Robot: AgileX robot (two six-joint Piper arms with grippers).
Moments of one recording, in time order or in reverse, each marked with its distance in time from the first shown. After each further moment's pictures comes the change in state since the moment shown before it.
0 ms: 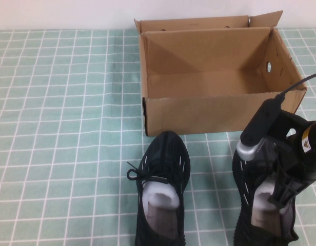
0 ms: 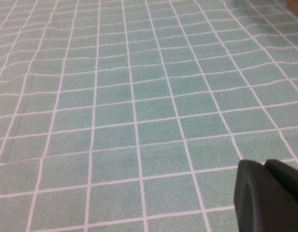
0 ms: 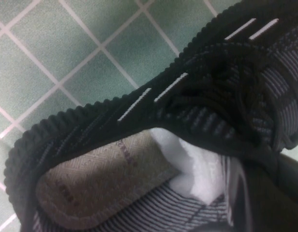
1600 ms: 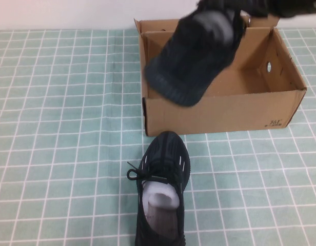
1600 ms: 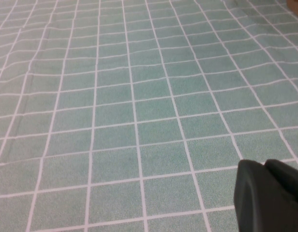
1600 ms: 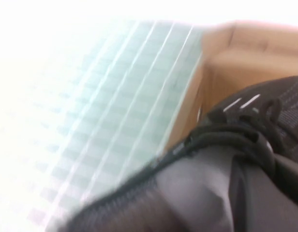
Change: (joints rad) right arm -0.079 0.039 -0.600 0.300 -0.389 0.465; left arm 0.000 0.000 0.000 0.000 0.000 0.000
